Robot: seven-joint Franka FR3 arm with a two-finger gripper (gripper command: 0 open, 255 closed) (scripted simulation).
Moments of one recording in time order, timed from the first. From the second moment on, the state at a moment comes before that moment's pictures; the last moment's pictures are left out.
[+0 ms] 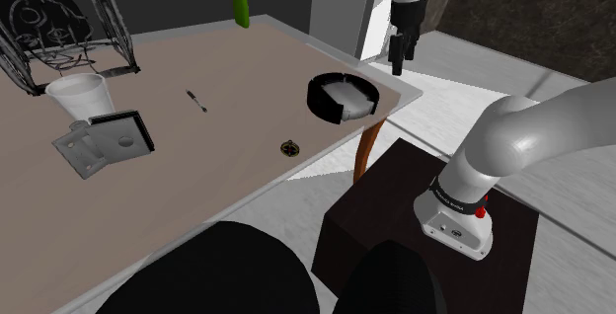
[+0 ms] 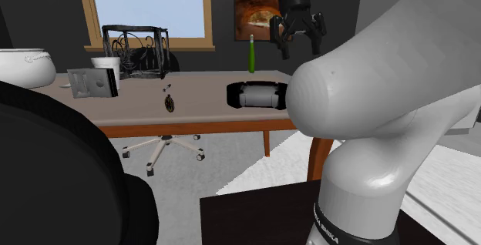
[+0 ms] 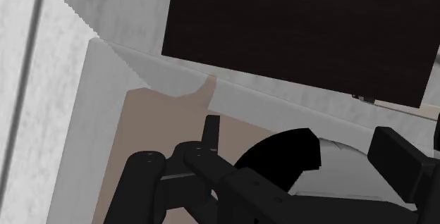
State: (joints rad) arm -0.01 -0.74 0.02 -2.45 -0.12 1.50 -0.12
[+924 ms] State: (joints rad) arm 0.03 -0.98 0.18 -2.76 0.33 1.75 0.36
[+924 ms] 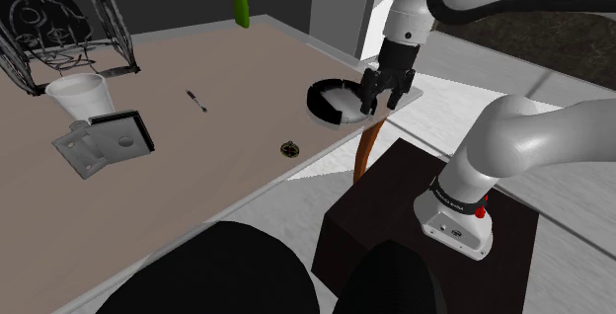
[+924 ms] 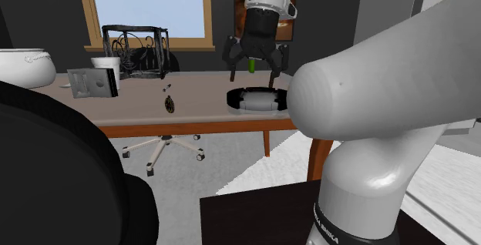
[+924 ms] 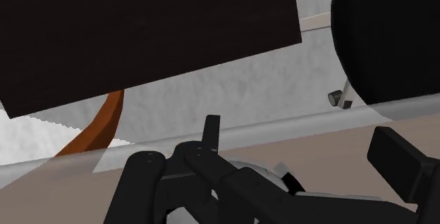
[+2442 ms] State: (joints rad) arm 0.08 -0.65 0.73 -2.78 1.04 2.62 0.85
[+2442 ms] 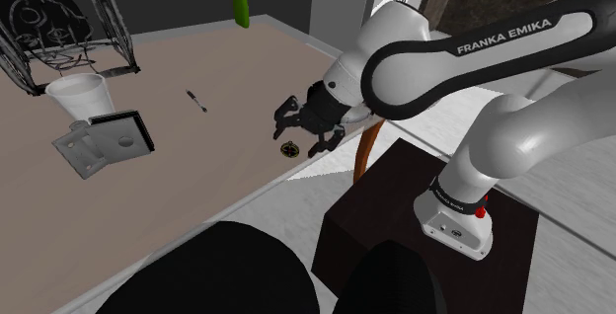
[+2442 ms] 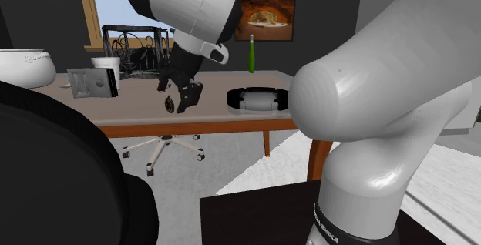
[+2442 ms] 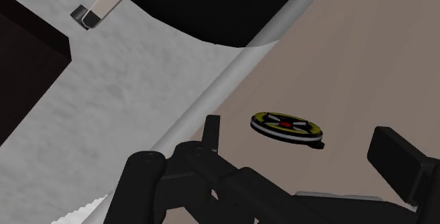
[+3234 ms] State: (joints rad) arm 0.08 -0.63 0.74 -2.78 1.05 2.64 0.84
